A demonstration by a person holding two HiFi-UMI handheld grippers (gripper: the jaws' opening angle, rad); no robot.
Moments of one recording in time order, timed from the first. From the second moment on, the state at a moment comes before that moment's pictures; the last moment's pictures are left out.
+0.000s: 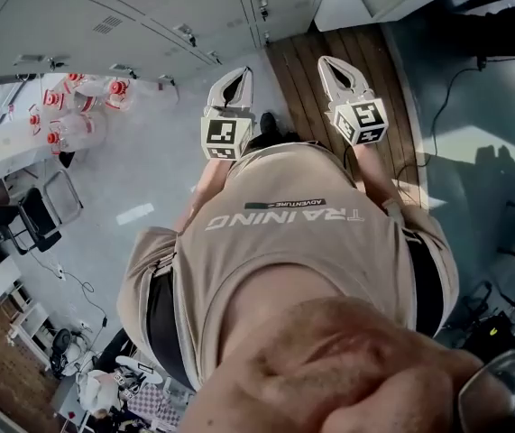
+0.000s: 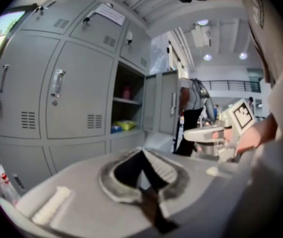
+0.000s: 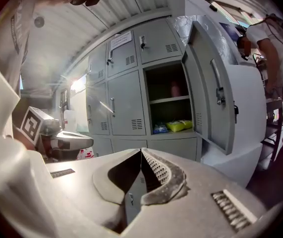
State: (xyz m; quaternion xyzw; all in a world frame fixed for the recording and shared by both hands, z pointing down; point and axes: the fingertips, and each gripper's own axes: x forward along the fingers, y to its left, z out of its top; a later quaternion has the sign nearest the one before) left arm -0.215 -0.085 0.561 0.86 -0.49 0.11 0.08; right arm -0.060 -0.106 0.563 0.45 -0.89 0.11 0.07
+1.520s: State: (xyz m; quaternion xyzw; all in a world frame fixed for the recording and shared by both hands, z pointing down) left arm -0.041 -0.246 0.473 0.77 -0.62 0.11 0.10; right arm 0.164 -0.249 0.486 0.30 -0.94 0.08 0.13
